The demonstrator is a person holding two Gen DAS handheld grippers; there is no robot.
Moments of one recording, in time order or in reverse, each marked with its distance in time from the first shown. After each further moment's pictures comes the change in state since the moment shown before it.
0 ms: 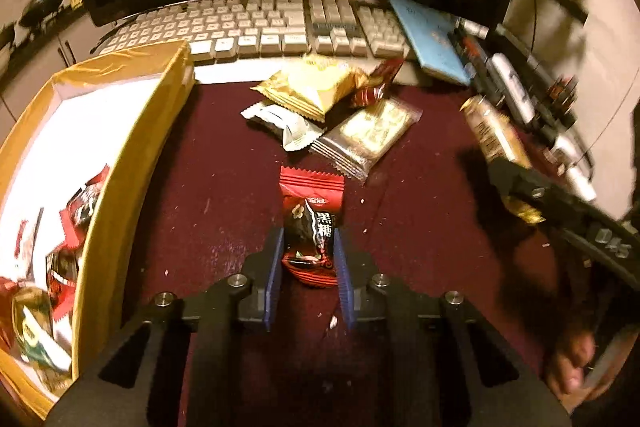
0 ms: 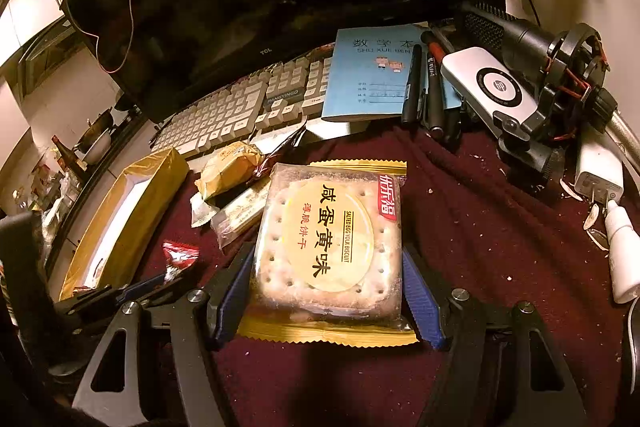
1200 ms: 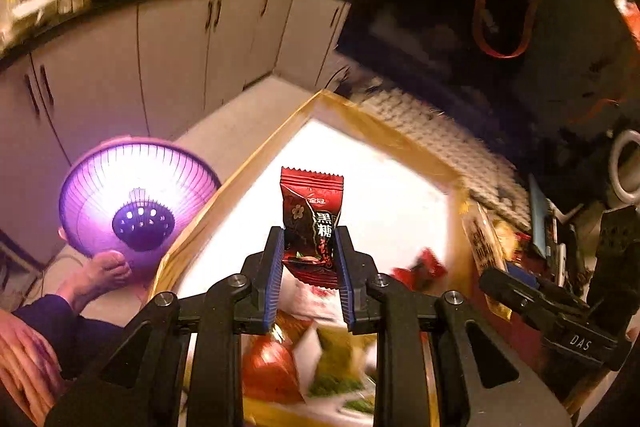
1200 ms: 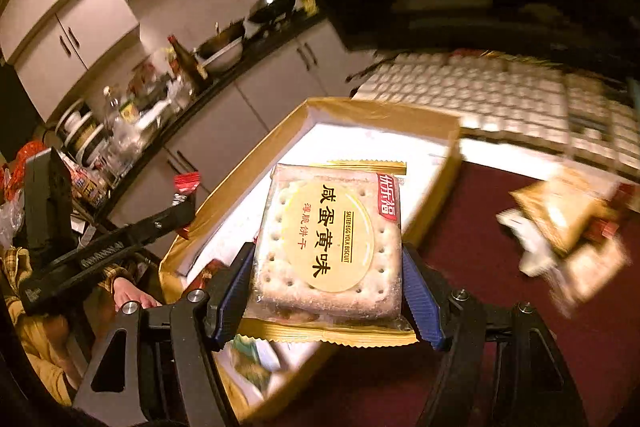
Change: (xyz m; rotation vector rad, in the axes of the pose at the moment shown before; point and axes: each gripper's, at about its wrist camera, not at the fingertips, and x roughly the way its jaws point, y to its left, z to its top) left arm -0.086 0.255 -0.003 -0.488 -0.152 0.105; right arm 0.077 0.256 0.013 -0.336 0.240 0.350
